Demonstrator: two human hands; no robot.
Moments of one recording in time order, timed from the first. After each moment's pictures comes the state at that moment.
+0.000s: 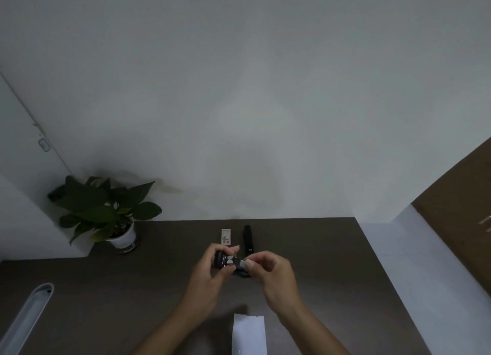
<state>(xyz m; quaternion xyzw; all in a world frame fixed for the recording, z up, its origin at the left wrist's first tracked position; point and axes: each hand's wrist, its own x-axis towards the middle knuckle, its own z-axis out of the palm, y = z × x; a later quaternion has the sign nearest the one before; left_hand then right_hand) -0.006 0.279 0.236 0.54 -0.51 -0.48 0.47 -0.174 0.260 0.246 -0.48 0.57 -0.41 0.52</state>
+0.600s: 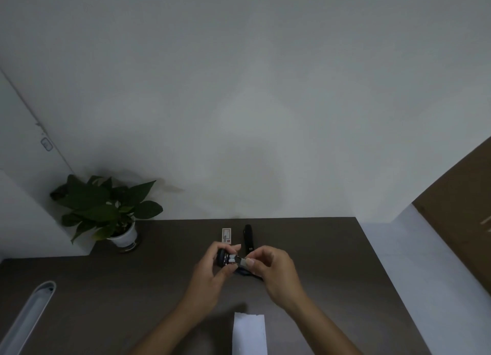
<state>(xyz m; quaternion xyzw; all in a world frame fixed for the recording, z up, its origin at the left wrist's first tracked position) -0.010 0.280 0.244 0.56 -0.52 -0.47 0.45 -0.182 0.254 0.260 -0.58 0.59 -0.32 0.47</state>
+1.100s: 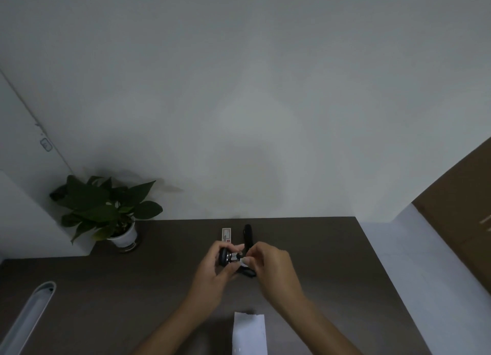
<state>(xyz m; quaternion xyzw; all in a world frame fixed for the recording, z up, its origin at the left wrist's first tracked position) -0.017 0.277 0.239 0.53 -0.47 -0.52 0.48 -0.174 0.255 0.277 -0.69 0.61 -0.25 0.30</state>
